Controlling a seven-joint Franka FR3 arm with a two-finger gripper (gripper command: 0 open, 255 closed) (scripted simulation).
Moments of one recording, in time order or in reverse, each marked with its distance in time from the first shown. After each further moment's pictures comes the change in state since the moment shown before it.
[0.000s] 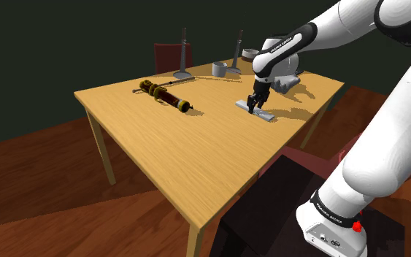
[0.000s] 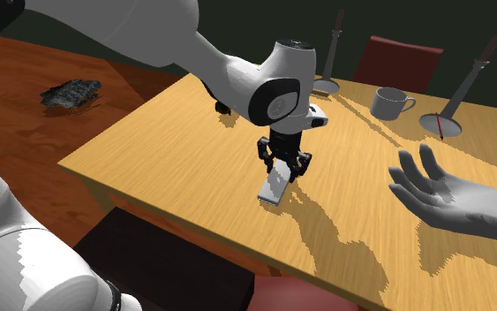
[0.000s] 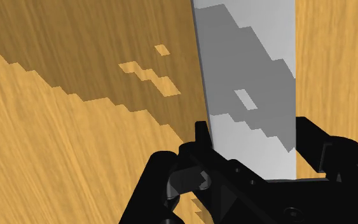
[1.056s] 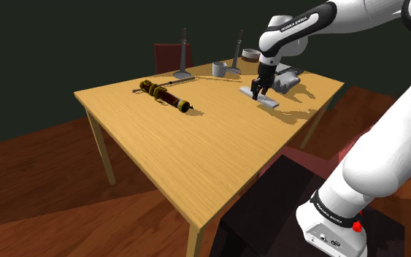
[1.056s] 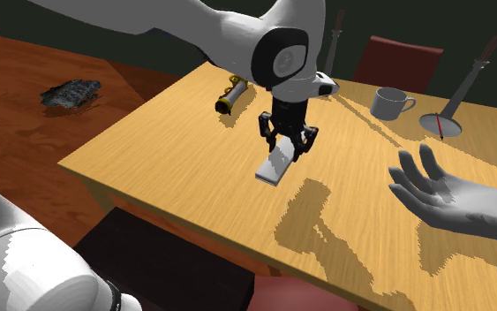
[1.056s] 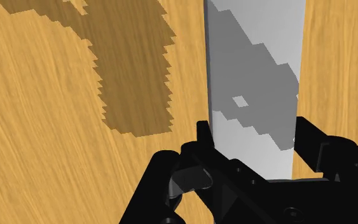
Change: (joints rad) arm 0.004 -0.114 0.005 0.093 -0.048 -0.199 0.034
